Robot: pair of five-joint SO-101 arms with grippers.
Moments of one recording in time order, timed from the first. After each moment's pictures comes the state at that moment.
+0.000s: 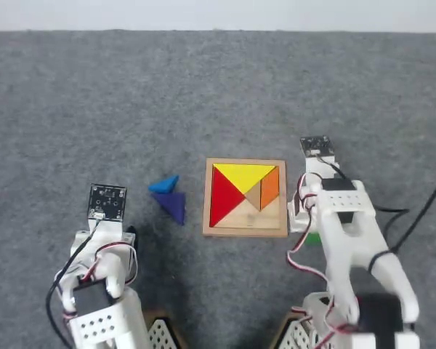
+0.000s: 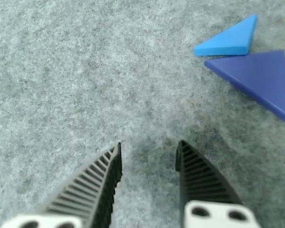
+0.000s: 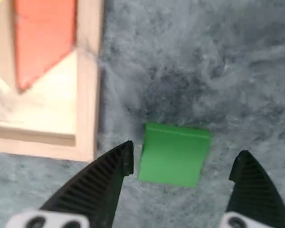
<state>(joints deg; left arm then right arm) -24.0 -103.1 96.9 72.6 -16.5 -6.2 -14.9 52.0 58.0 3.2</state>
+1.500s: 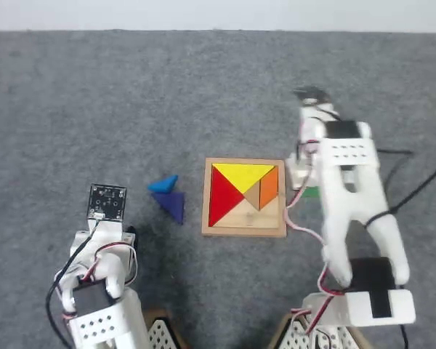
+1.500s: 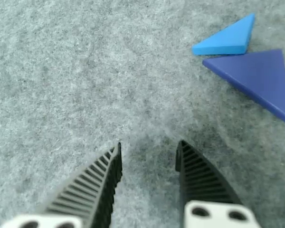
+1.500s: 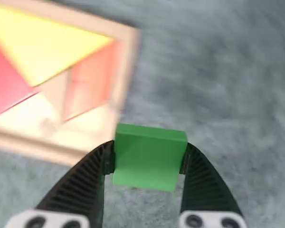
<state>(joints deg) -24.0 -103.1 96.9 72.6 -16.5 -11.1 -2.7 16.1 78.4 12.4</state>
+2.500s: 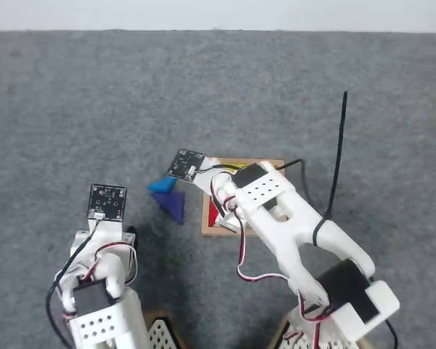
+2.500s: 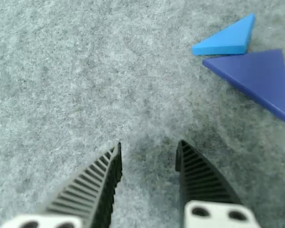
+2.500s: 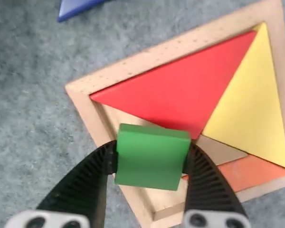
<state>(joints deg) -24.0 -103.1 96.9 72.6 -16.5 -37.5 -2.6 32.4 58.7 33.6</state>
